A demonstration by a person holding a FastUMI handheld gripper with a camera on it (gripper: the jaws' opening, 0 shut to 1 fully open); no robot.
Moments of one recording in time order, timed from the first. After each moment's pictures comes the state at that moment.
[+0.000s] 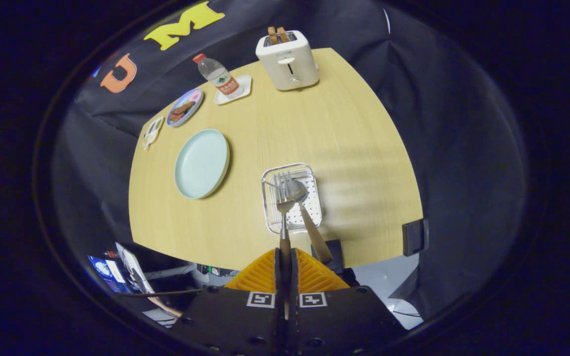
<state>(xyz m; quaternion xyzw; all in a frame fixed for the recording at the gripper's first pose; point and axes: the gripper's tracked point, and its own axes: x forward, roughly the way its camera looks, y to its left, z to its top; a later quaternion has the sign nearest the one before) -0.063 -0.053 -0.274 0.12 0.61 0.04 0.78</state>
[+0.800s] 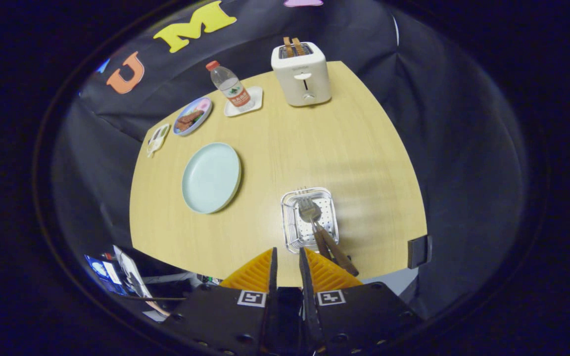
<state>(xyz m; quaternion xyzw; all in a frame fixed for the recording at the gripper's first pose) -0.031 -0.024 -0.256 0.11 0.56 0.05 0.82</state>
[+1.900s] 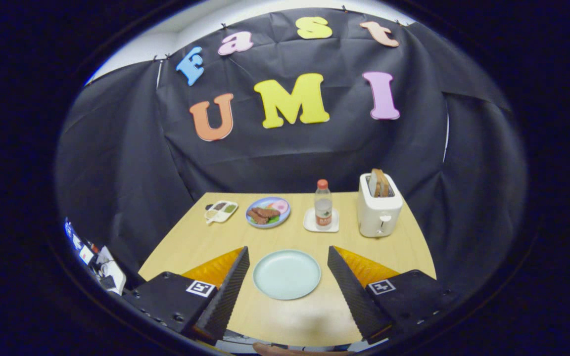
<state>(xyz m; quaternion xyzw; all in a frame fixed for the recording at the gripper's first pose) 0.020 0.140 -0.078 0.03 0.22 0.14 0.97</state>
